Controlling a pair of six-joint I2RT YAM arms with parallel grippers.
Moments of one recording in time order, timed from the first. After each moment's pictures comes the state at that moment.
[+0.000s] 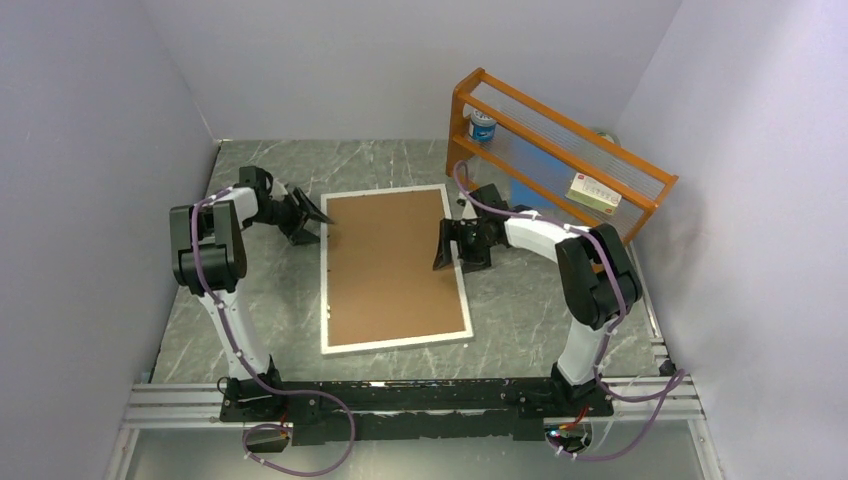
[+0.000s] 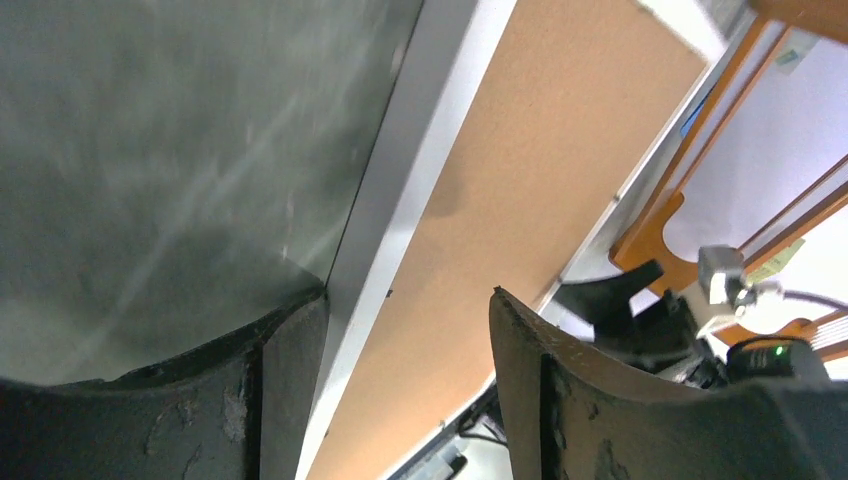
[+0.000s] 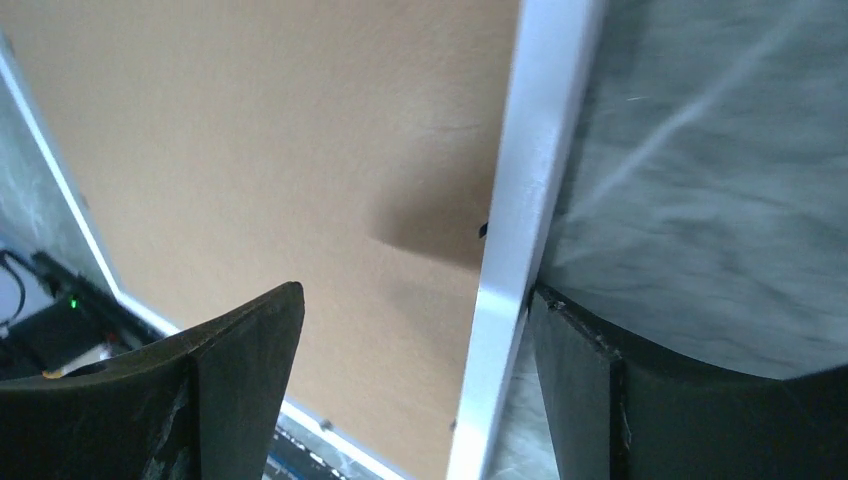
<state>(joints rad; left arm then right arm) 0.14 2.04 1.29 -0.48 0.72 -0.59 0.41 1.82 1.11 -0.40 -0.41 0.42</state>
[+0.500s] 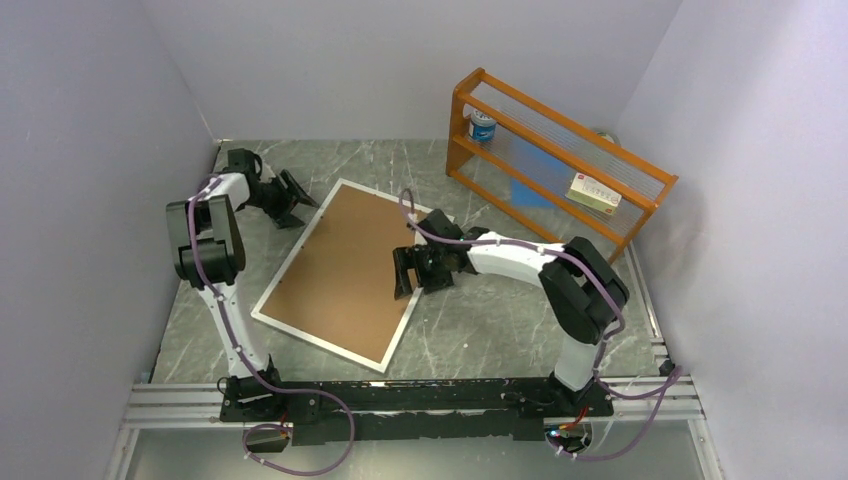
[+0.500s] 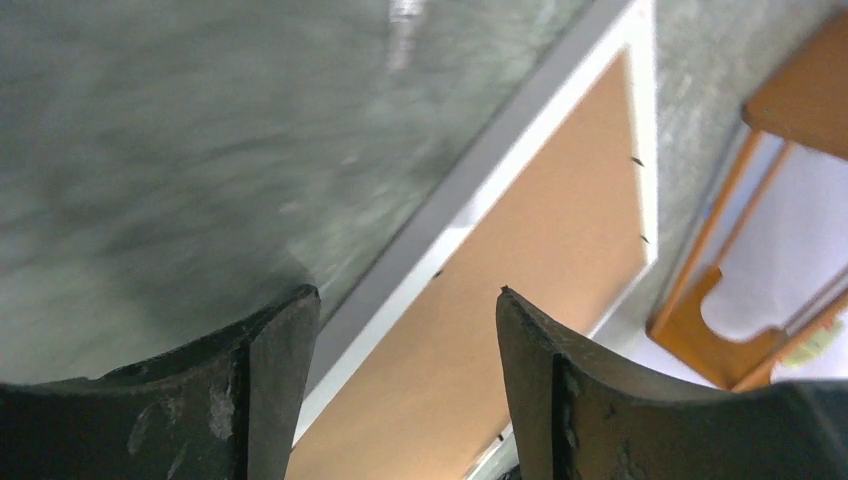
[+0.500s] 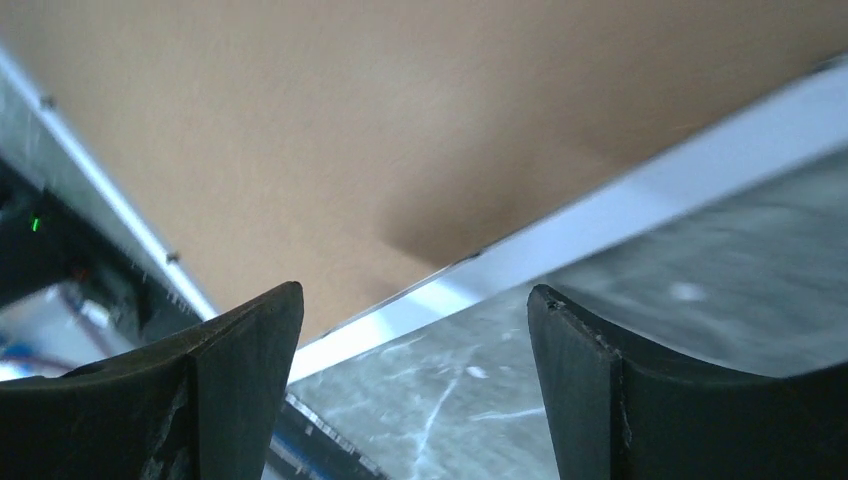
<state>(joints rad) 0.18 2.17 1.56 -0.51 0.63 -0.52 0.77 1.81 1.10 -0.33 -0.37 0.51</state>
